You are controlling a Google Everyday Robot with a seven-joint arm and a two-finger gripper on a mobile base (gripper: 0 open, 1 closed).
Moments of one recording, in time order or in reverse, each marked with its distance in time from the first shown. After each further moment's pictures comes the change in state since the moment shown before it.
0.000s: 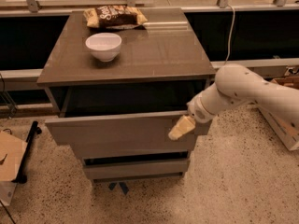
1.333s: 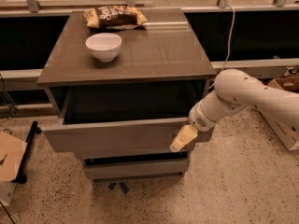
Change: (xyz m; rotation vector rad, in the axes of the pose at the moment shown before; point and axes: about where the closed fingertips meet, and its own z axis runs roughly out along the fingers) arm 0.024 0.031 0.006 -0.068 0.070 0.021
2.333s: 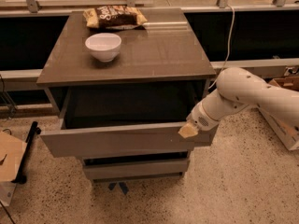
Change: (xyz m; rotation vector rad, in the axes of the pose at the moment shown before) arm -0.004 0.001 -0.007 0.000 0.000 0.000
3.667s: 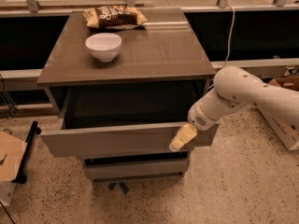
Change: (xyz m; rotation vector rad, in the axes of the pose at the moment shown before) arm -0.001 0.001 -0.001 -0.003 0.001 -0.001
